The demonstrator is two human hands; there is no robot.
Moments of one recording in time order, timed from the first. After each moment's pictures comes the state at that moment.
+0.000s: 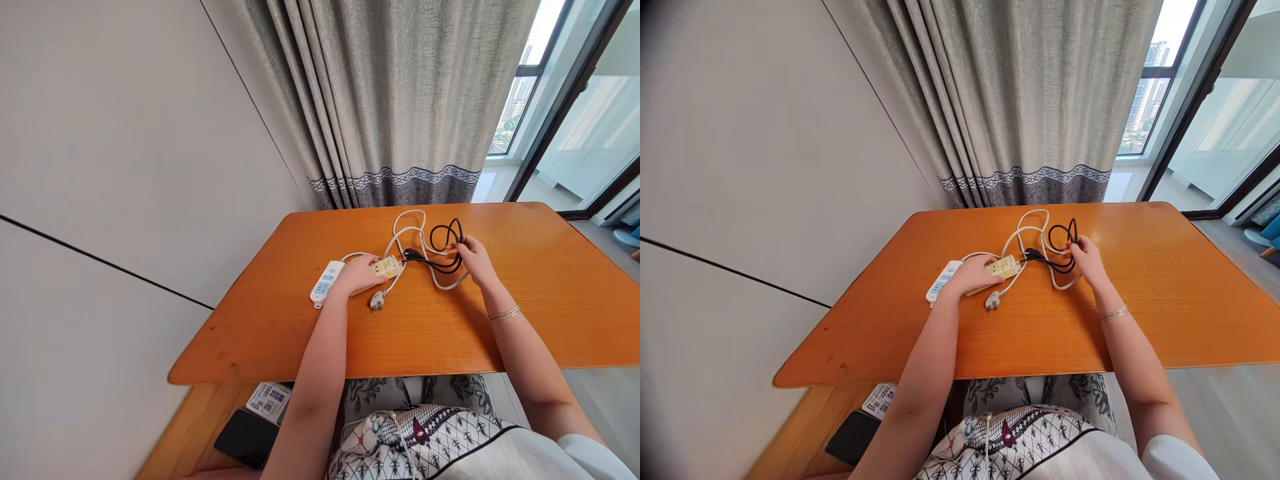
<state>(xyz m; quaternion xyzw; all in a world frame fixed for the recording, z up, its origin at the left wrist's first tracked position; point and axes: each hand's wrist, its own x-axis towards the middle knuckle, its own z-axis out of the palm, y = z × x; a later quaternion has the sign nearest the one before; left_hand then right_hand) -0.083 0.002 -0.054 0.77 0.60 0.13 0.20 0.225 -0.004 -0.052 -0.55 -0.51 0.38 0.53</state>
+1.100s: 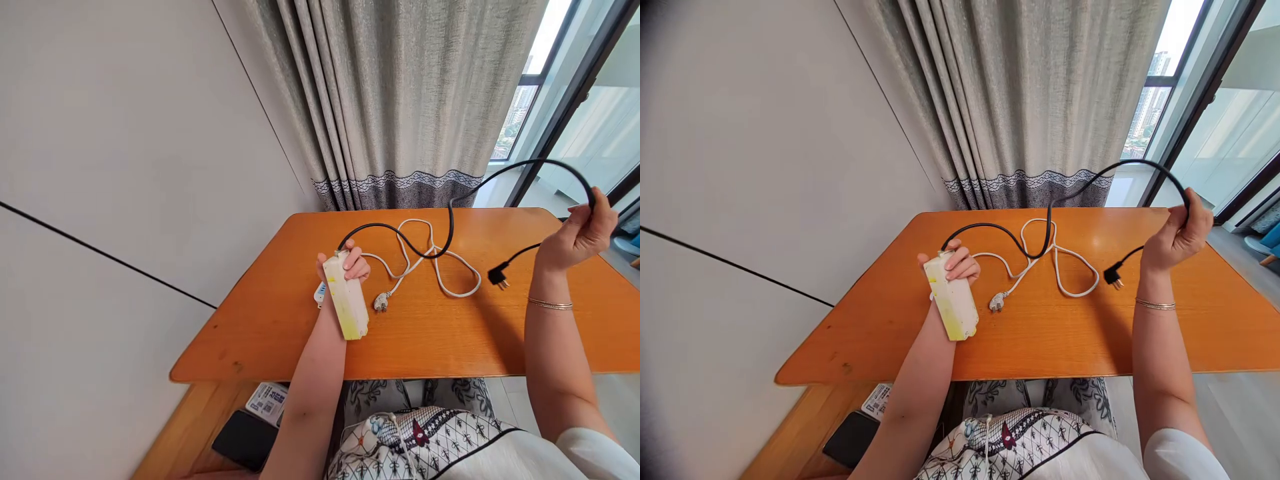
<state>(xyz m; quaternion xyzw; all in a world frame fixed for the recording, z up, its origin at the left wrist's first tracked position) -0.088 -0.019 -0.041 0.33 0.06 0.65 0.69 0.309 -0.010 0.022 -0.48 -0.43 -0.17 0.75</state>
